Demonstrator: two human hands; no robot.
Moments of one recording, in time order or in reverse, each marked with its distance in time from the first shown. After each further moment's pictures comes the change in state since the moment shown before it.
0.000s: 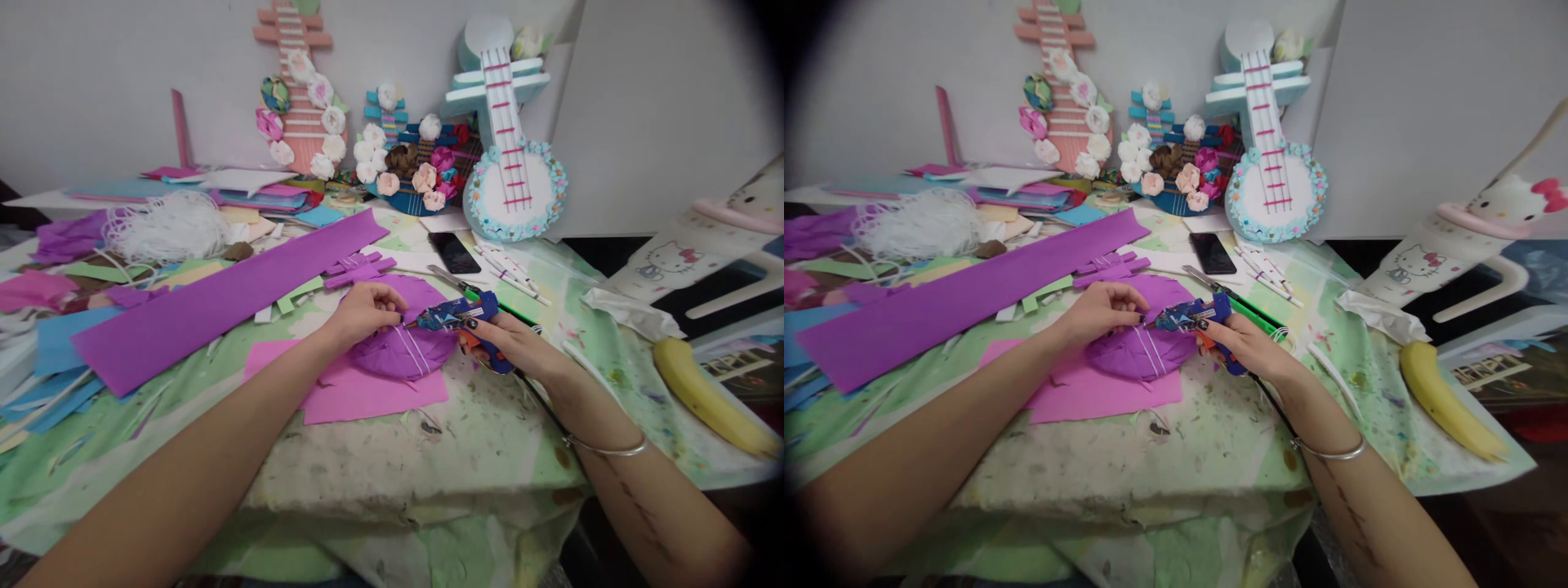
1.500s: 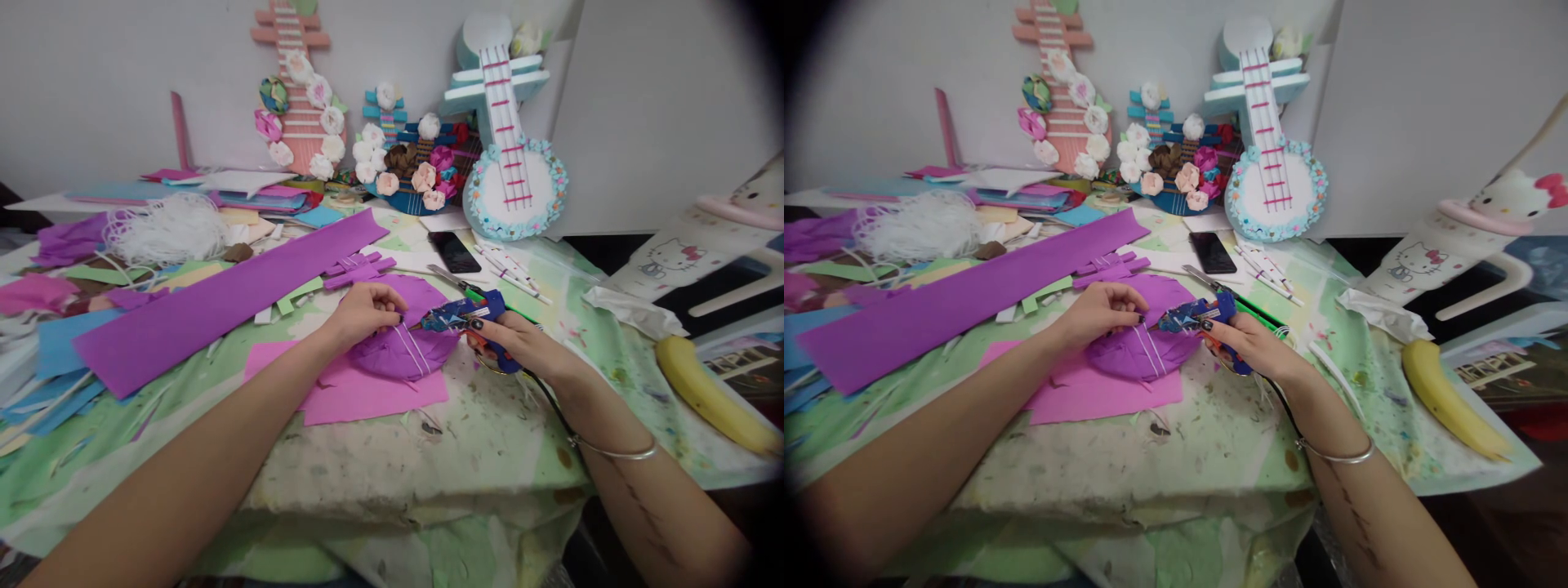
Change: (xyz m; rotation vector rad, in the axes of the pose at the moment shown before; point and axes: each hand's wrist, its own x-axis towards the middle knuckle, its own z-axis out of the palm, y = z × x) left_hand -0.001 0.000 0.000 -0.019 0.002 0.014; right_hand -0.006 -0.011 -0.001 0.003 0.020 0.067
